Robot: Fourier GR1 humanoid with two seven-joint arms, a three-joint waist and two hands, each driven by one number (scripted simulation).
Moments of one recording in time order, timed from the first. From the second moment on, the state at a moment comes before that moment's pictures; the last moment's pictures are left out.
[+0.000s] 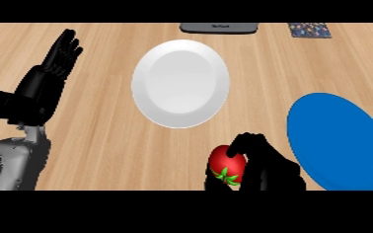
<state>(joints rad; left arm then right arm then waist) -0.29 0.33 0.02 -1.60 0.10 -0.01 0.12 -0.15 -0.04 0.82 -2.07 1.59 0.00 1.22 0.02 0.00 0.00</state>
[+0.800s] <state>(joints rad) -0.33 0.32 0.01 -1.56 0.10 -0.04 0.10 -0.66 -0.01 0.46 -1.53 1.22 -0.12 1.19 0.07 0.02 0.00</state>
